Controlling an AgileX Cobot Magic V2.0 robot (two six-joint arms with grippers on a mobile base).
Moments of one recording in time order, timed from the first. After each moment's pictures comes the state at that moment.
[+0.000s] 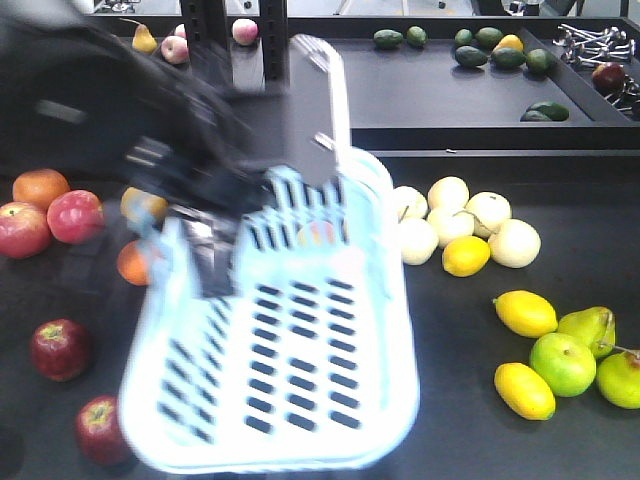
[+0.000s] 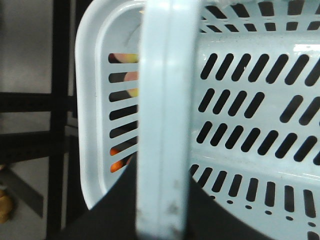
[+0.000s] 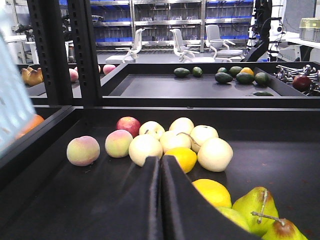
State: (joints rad) left arm -0.83 1.48 -1.61 0.29 1.12 0.68; right arm 0.09 -0.01 0.03 0.01 0.09 -0.02
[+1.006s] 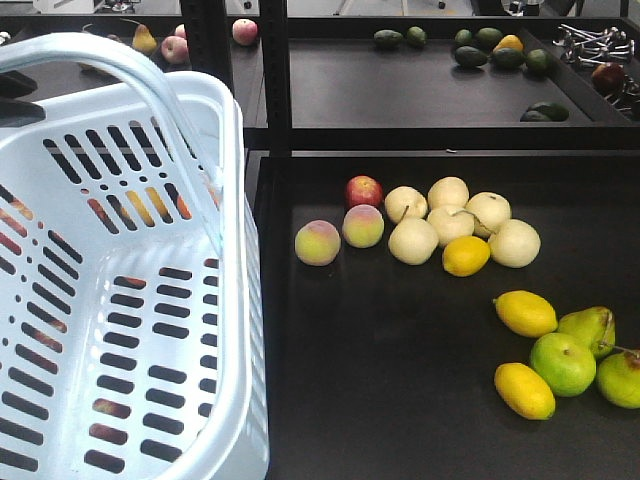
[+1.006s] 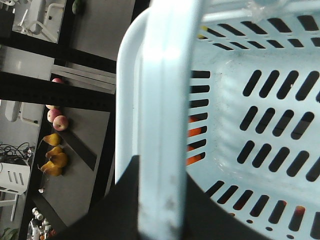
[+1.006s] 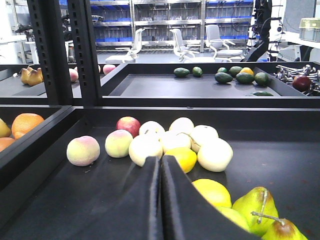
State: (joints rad) left arm -0.83 1.13 -1.61 0.38 1.29 0.68; right arm 0.09 -0.01 0.03 0.01 0.09 -0.02
